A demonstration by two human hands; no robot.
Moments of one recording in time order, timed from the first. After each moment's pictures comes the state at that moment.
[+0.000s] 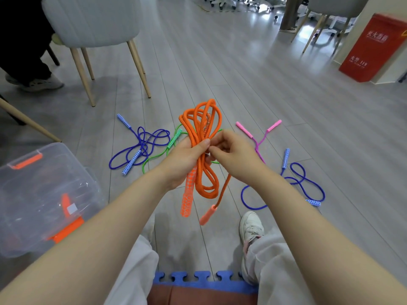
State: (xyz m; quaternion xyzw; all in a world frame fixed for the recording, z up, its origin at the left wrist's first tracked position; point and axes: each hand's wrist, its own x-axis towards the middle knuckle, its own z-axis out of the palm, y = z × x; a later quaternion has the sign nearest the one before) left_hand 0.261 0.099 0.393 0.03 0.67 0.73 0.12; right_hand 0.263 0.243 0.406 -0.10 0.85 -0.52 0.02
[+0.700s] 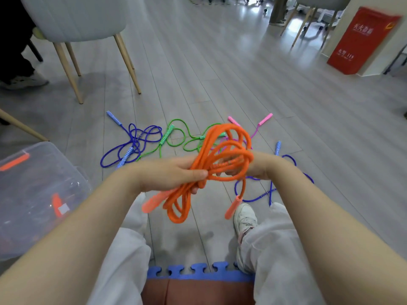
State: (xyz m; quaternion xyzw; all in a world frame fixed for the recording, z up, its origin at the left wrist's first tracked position) left_hand 0.291 0.072 0.414 0.19 0.76 0.50 0.36; right_hand 0.259 0.297 0.395 -0.10 0.84 -0.42 0.32
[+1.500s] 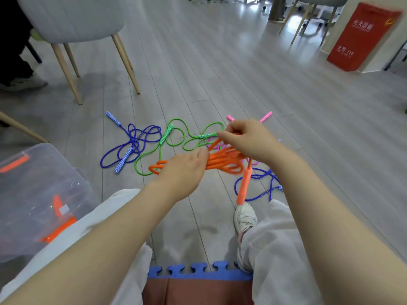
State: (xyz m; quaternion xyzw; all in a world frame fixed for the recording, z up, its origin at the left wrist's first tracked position) left_hand 0.281 0.112 0.371 0.26 0.96 -0.04 -0.05; right_hand 0.252 0.290 0.428 -0.05 0.93 -0.37 0.03
